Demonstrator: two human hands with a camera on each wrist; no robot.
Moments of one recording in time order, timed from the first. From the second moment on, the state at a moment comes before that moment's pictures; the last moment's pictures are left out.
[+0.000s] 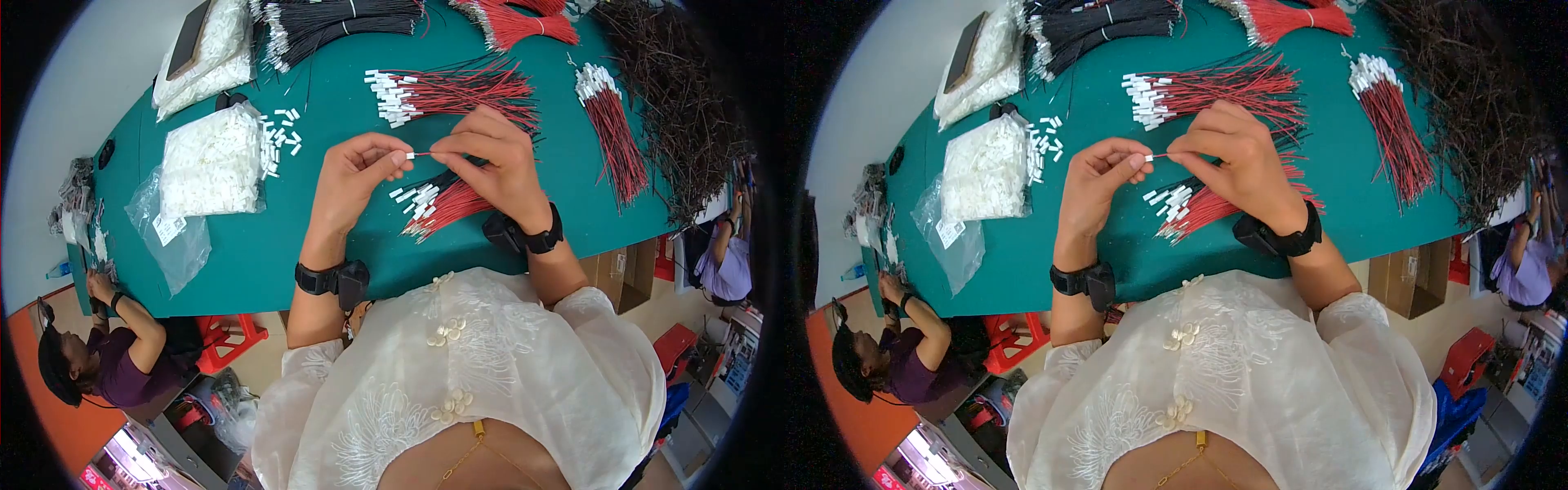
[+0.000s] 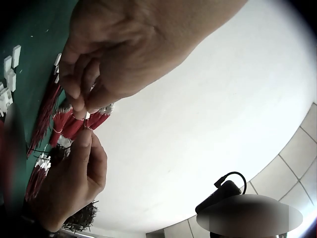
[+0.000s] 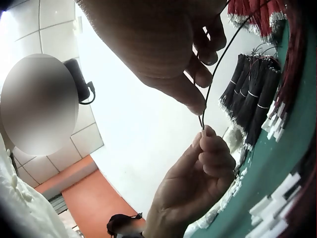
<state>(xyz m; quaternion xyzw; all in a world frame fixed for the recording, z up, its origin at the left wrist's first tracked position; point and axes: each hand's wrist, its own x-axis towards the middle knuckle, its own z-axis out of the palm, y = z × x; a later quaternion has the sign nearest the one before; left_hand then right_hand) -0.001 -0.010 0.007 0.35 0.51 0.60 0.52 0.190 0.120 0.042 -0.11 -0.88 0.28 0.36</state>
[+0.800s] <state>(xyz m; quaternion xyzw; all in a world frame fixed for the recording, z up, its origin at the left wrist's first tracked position) 0.007 -0.007 0.005 0.32 0.50 0.61 0.52 0.185 0.117 0.036 -0.12 -0.86 0.36 0.35</state>
